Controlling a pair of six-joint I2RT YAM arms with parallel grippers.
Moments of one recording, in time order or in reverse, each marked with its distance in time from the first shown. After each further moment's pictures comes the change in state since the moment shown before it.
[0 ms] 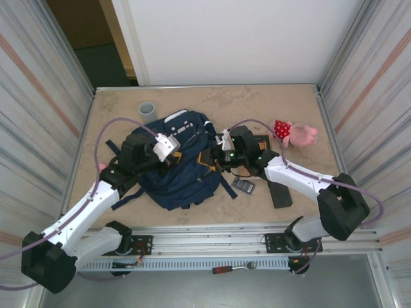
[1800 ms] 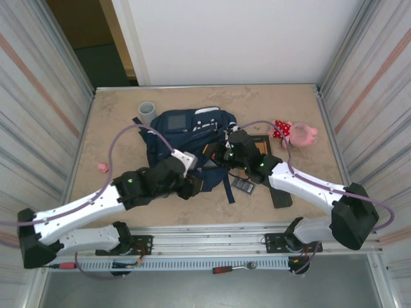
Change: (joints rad) left arm -0.605 0.083 0.217 -0.435 -0.545 -0.862; right arm 0.097 -0.105 0.005 -0.033 0.447 0.146
